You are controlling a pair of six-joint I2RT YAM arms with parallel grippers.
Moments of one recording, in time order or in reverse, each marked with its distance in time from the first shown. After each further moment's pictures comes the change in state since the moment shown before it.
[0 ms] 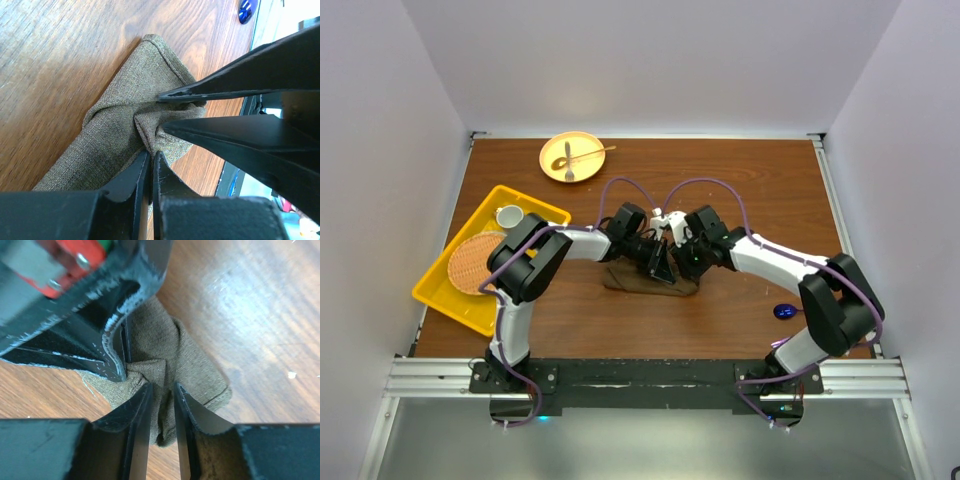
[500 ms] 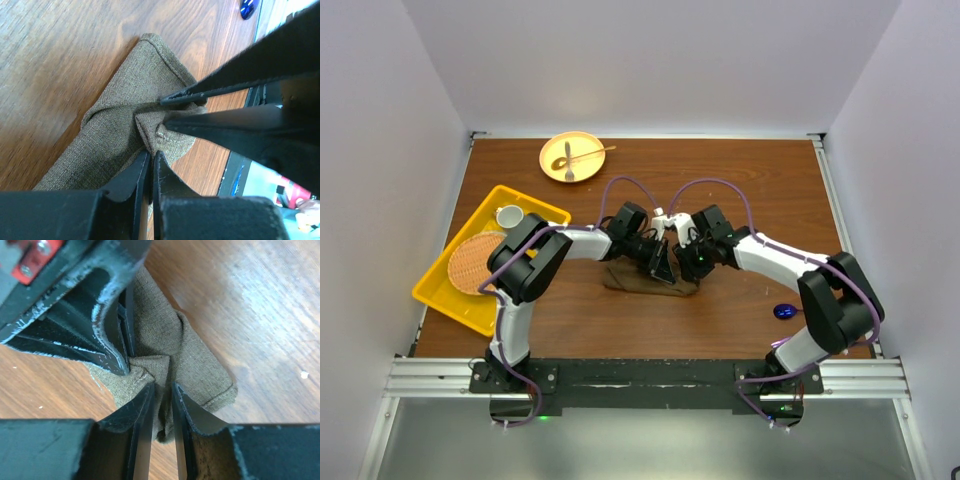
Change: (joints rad) left arm -0.007 -0.001 0.016 -0.032 -0.001 0.037; right arm -0.055 -0.006 -0.018 -0.001 -0.113 -0.003
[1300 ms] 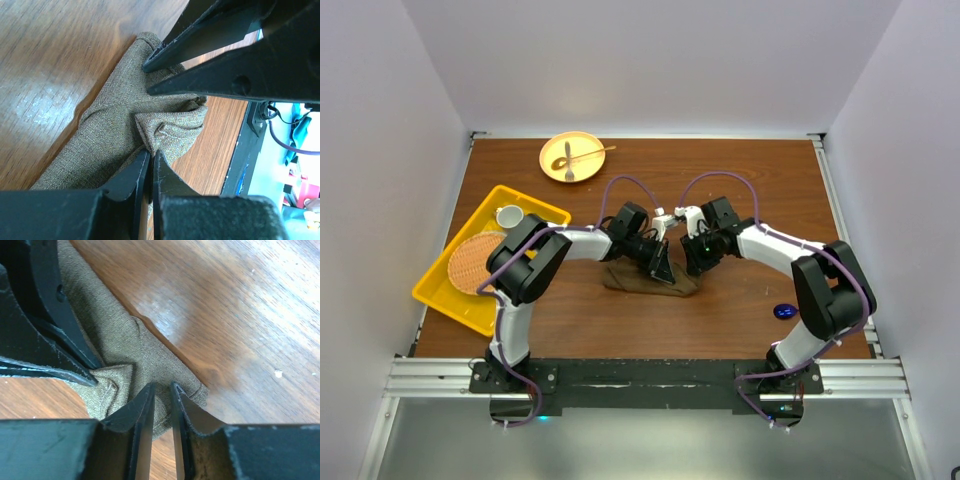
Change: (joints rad) left arm -0.008 -0.010 -0.002 -0.011 -0.017 0.024; right arm -0.100 0.079 0.044 -0.011 -0.058 0.026
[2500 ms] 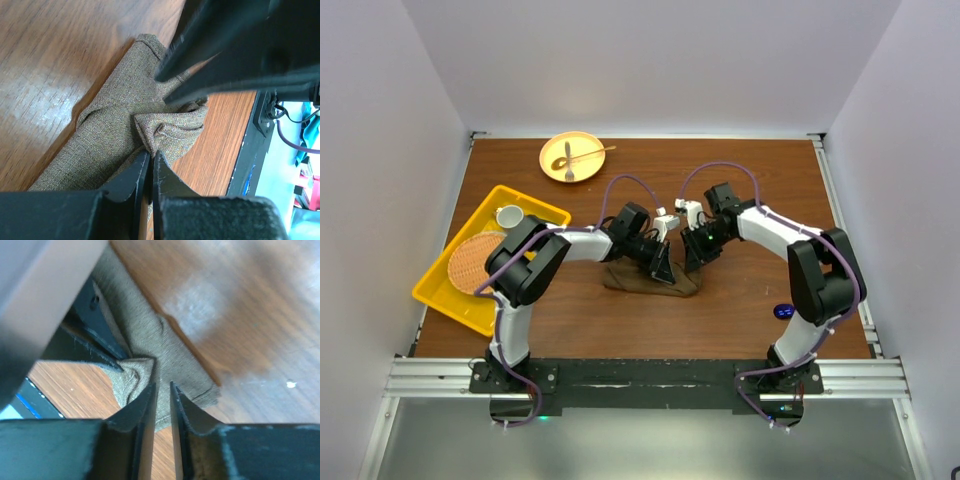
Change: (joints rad) left arm -0.012 -0.015 0.000 -0.014 -0.024 0.031; right arm -0.079 0.112 0.194 -0.236 -0.193 -0.077
